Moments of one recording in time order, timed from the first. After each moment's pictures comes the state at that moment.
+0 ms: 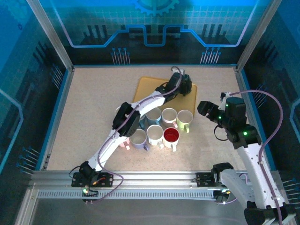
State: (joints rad) left arm -0.66 2.64 2.30 -0.13 -0.13 -0.52; right arm 0.14 0.78 0.91 -0.70 -0.16 0.60
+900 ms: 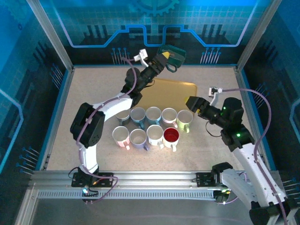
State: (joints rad) left arm -0.51 1.89 1.35 0.93 0.19 -1.18; right arm 0.28 0.79 0.79 -0.17 -0.53 0.91
